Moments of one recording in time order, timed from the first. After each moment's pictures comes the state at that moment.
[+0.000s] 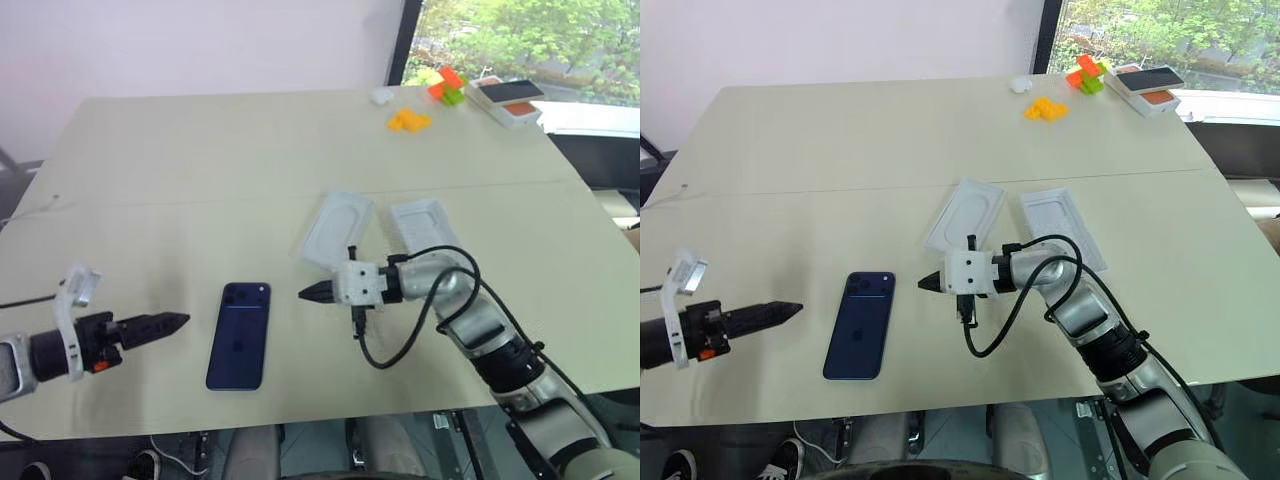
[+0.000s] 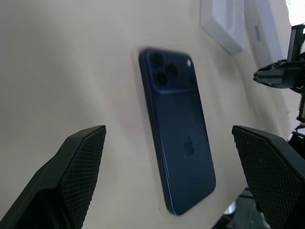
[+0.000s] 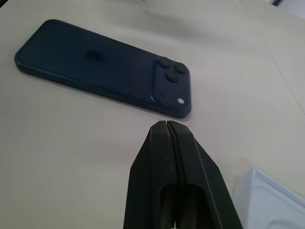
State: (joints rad) left arm 0.08 0.84 0.76 -0.31 -1.20 1.56 -0.61; right arm -0.50 -0.48 0.44 -0.08 0.02 0.01 1.07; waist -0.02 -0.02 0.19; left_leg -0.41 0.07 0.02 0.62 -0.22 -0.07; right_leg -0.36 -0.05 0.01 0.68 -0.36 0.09
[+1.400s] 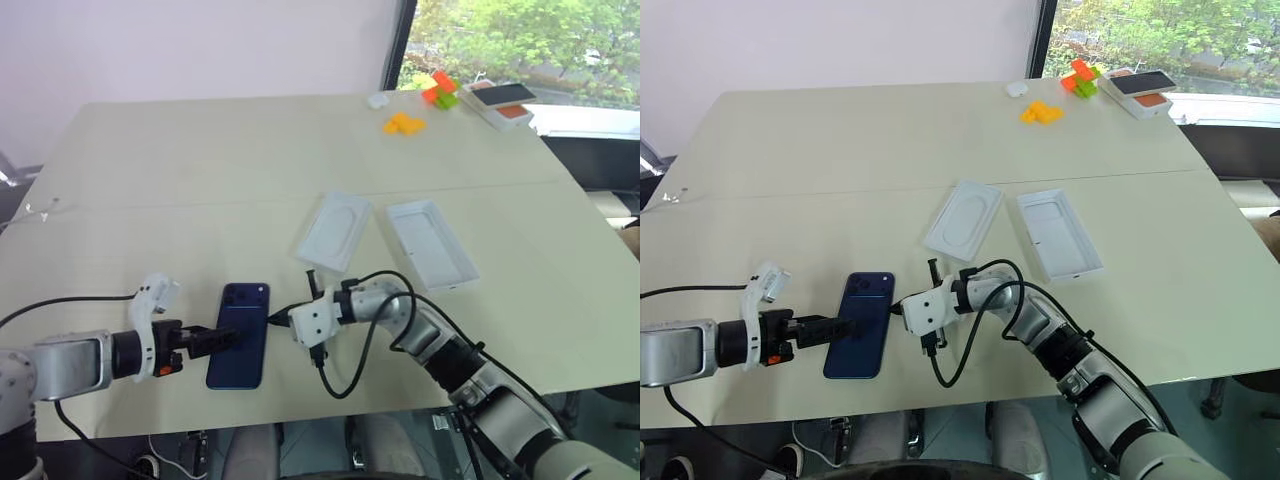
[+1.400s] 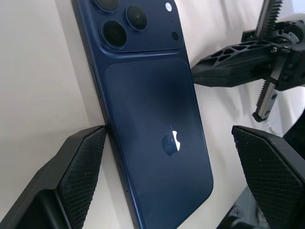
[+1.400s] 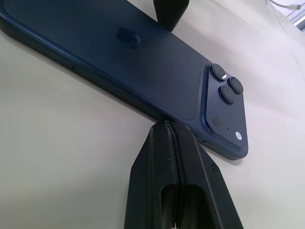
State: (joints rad) left arm -0.01 0.71 0.53 -0.39 -1.44 1.56 -0.10; right arm -0.56 -0.28 0.60 0.29 -0.26 -0.35 0.93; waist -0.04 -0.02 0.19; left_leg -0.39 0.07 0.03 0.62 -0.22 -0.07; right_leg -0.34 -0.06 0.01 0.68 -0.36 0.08
